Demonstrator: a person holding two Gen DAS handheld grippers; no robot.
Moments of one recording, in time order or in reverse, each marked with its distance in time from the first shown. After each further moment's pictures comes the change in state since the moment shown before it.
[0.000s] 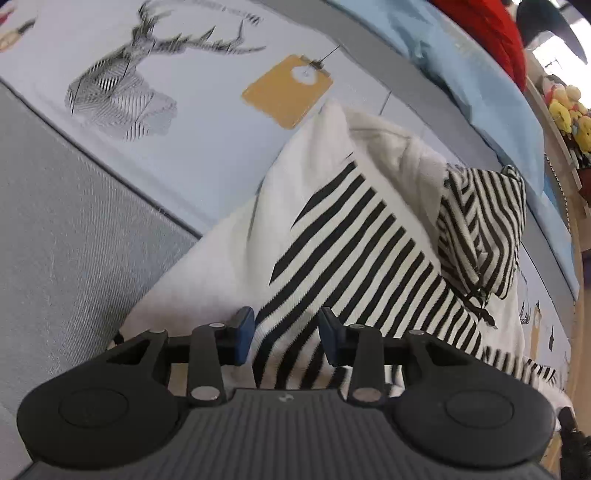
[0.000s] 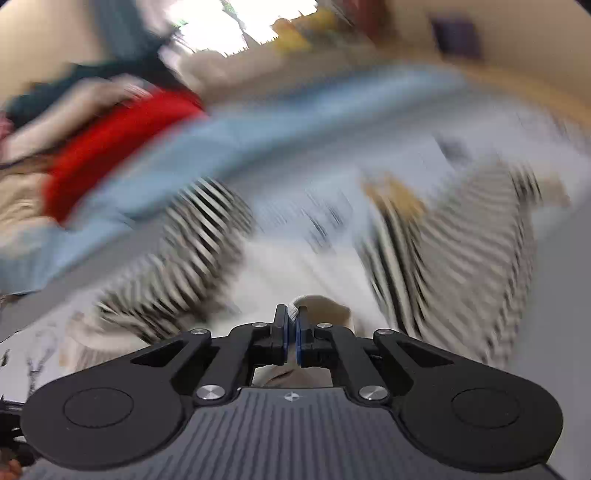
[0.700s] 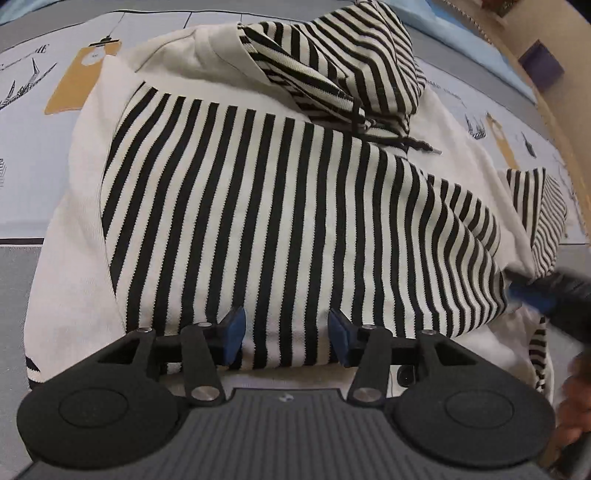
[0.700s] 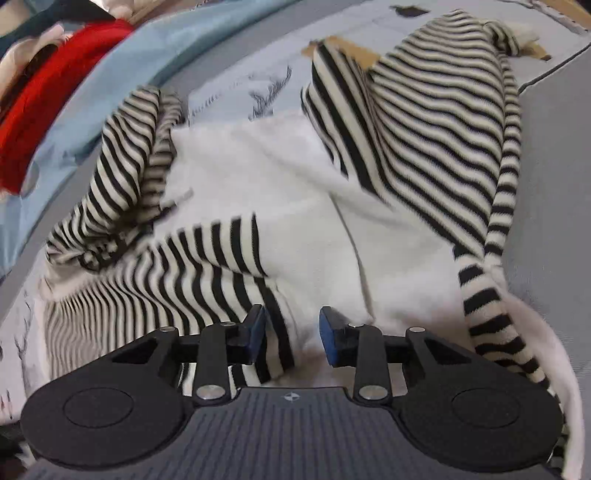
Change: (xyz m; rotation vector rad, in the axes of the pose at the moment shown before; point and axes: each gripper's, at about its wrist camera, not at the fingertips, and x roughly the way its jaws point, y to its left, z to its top) left arm 0.028 -0.087 -0.067 0.554 0.157 -0.036; right arm 0.063 -0.026 -0.031 0.202 0.379 -0.096
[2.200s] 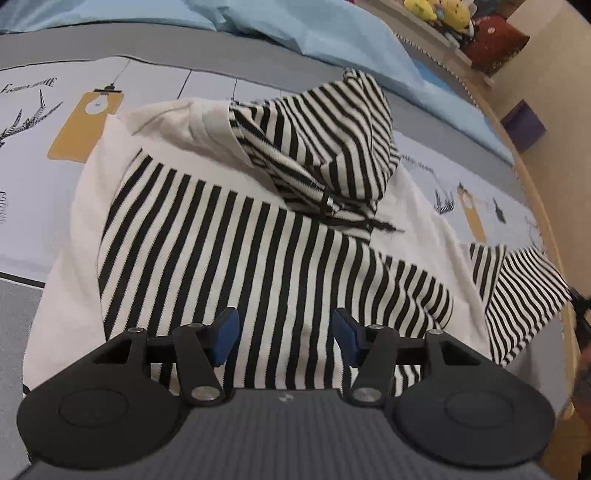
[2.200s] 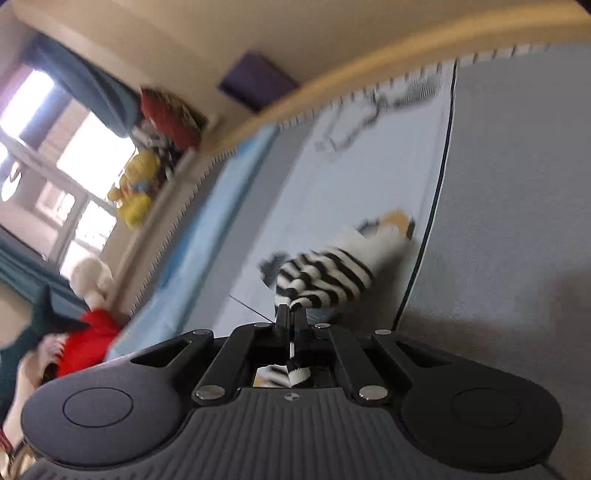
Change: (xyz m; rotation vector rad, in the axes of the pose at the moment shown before) left arm -0.039 0.000 0.023 -0.093 -0.165 -0.097; right arm -0.087 -0.225 0.119 0.554 -0.590 0.160
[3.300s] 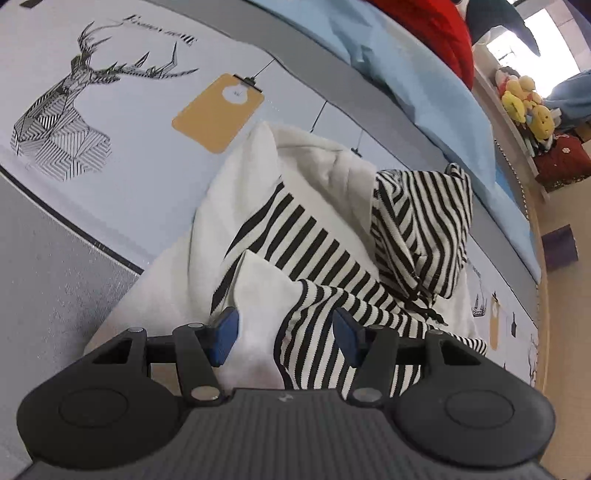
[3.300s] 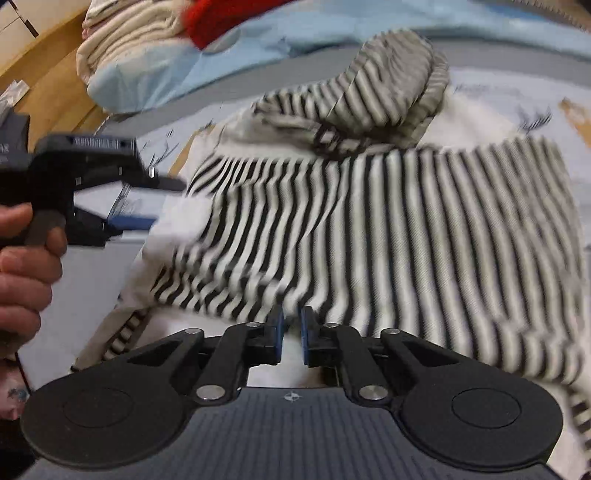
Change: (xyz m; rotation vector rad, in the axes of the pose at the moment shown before) left arm -0.019 0.096 0.016 -0.398 -0.046 0.036; right arm -0.057 0.170 -0.344 -1.020 0.806 0.284
